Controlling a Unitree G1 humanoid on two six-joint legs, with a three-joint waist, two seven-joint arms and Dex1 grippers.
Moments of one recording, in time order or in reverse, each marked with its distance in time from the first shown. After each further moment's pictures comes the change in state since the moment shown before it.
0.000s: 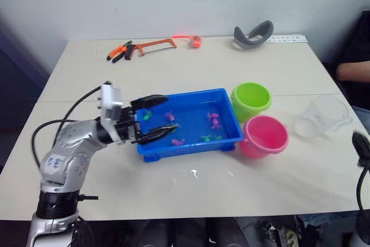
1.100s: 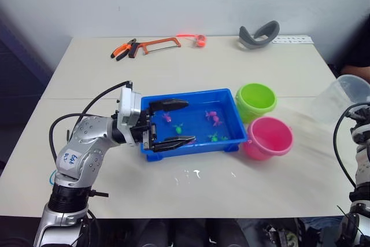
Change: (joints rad) left arm -0.121 -0.053 -0.178 -0.048 -0.007 -0.007 -0.108; right arm -0.606 -0.053 0.182 0.869 -0.320 -0.163 -0.216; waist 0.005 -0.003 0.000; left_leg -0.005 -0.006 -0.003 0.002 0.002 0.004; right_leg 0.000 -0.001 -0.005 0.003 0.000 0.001
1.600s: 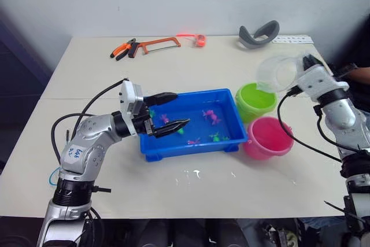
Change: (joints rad) left arm -0.008 0.003 0.022 0.136 0.083 0.014 0.119; right arm -0.207 -0.118 0.491 -0.024 -0.543 -0.549 -0.101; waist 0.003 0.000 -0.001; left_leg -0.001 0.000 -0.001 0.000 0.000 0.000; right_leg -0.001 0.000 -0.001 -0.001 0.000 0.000
